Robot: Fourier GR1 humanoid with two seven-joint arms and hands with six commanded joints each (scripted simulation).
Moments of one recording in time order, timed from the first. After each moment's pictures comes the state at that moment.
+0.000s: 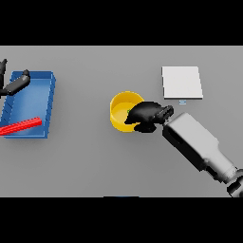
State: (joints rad) left arm -0.54 0.87 -0.51 -1.22 0.17 0.23 0.50; right arm -0.68 -0.32 0.67 -1.15 0.77 0.57 -0.14
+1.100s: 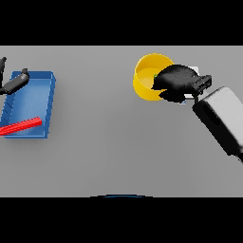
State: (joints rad) left arm -0.54 0.89 -0.50 -1.26 0.18 0.22 0.51; right arm -0.78 -0.55 0.50 -1.32 0.70 0.62 -0.07
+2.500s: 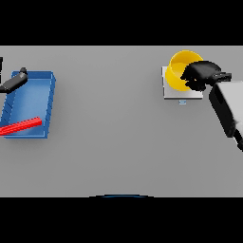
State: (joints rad) left arm -0.55 0.91 -0.51 -1.28 0.17 0.23 0.60; right arm -0.95 -0.49 0.47 -0.52 0.72 0.27 -0.21
